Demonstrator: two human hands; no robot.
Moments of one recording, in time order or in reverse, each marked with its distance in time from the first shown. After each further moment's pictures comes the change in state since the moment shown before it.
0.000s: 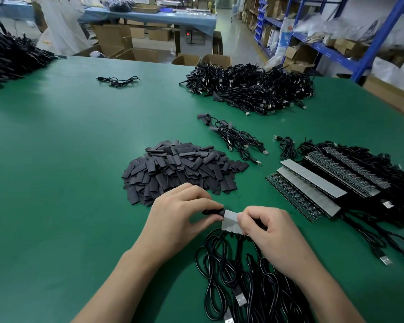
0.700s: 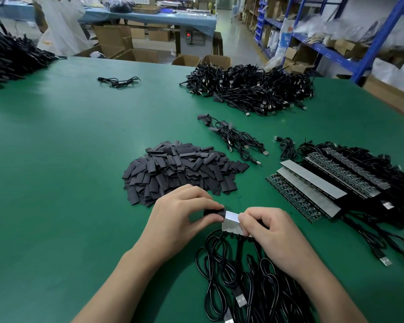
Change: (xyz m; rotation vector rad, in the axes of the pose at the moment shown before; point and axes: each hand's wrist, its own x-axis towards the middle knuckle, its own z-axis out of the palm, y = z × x) left_hand 0.001 0.001 -0.001 -0.120 -0.016 -0.058; right_hand 0.001 0.004 -0.003 0.054 -0.041 0.059
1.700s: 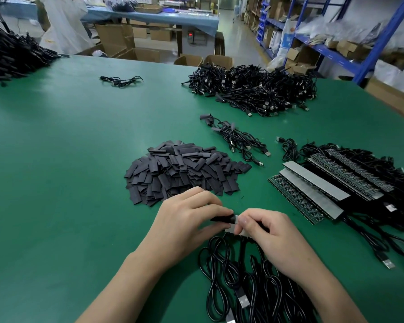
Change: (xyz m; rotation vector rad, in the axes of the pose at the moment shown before) left_hand -0.003 0.001 0.005 0.110 0.041 0.213; right_hand -0.001 -0.001 0.002 0.056 -0.032 -0.024
